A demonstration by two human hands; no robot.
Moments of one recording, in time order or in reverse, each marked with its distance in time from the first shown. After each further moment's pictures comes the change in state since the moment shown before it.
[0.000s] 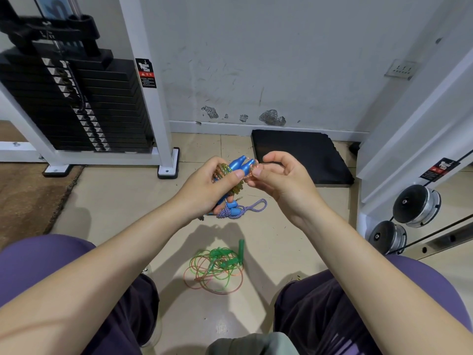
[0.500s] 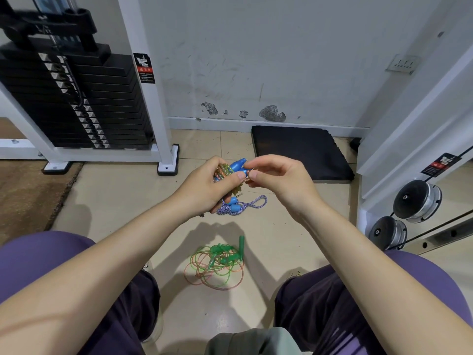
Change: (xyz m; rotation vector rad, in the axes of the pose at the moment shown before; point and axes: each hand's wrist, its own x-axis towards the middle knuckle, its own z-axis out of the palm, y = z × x) left_hand 0.001 -0.005 -0.001 0.128 -0.003 -0.034; right_hand 0.000 0.003 -0.005 -0.385 -0.084 -0.145
